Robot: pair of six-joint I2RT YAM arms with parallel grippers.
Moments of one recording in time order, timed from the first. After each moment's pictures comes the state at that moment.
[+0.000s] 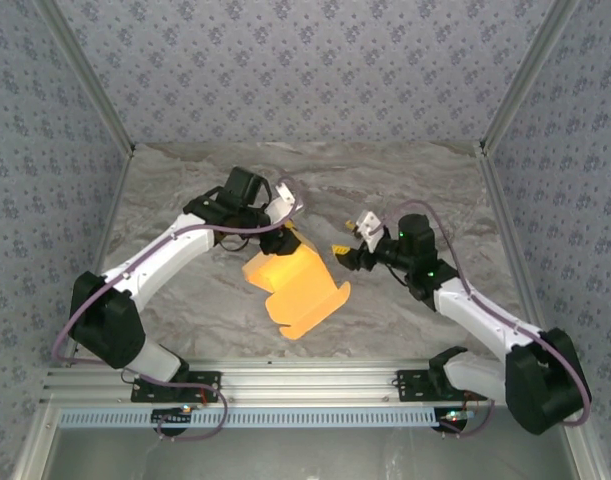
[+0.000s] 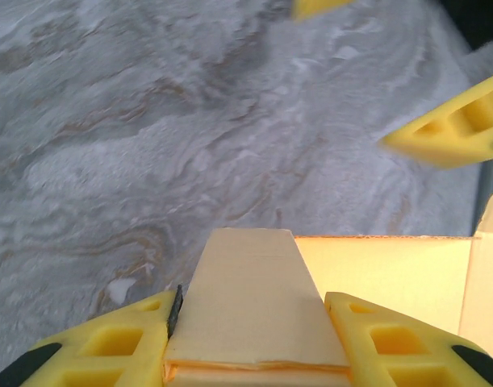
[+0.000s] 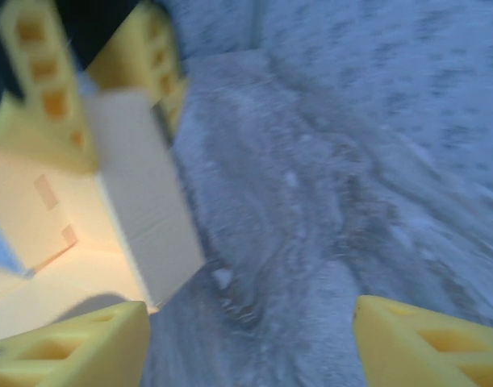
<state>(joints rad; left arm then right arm) -0.57 1.50 1.25 -0.64 0.52 0.27 0.44 1.09 0.57 0.24 -0.45 -0.26</state>
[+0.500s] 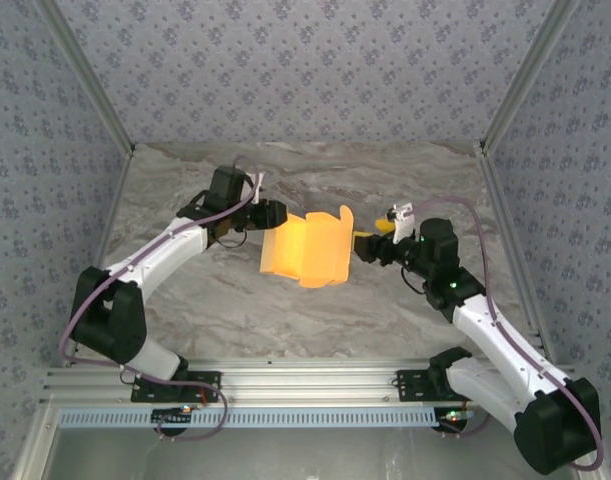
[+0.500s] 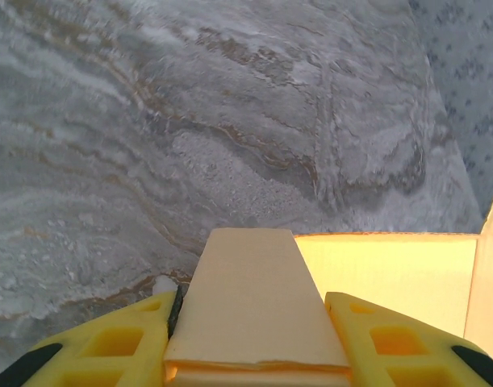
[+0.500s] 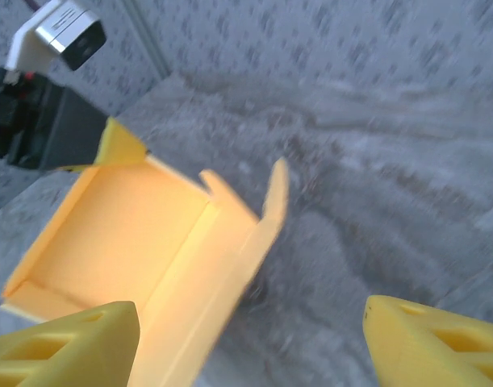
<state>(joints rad) -0.46 1.52 1.10 -0.29 0.38 -0.52 0.38 0.91 0.61 -0.04 -0.35 0.19</state>
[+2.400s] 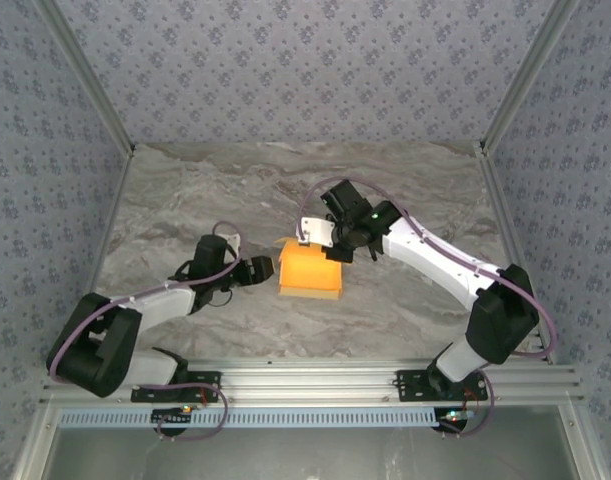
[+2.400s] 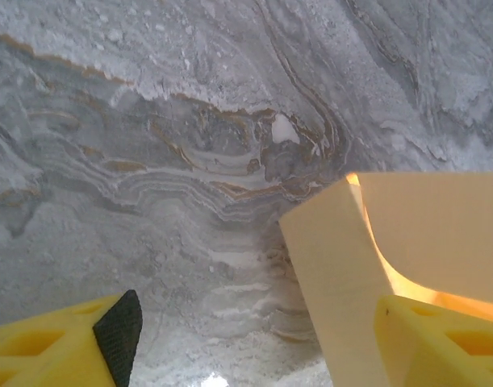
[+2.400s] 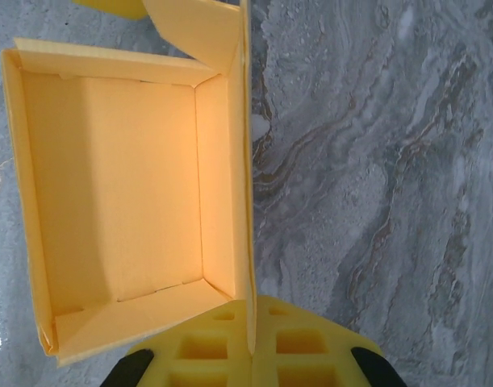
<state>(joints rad) -0.43 1.33 0.42 0.23 0.38 -0.61 0.72 1.55 1.31 -0.77 -0.05 -0.83</state>
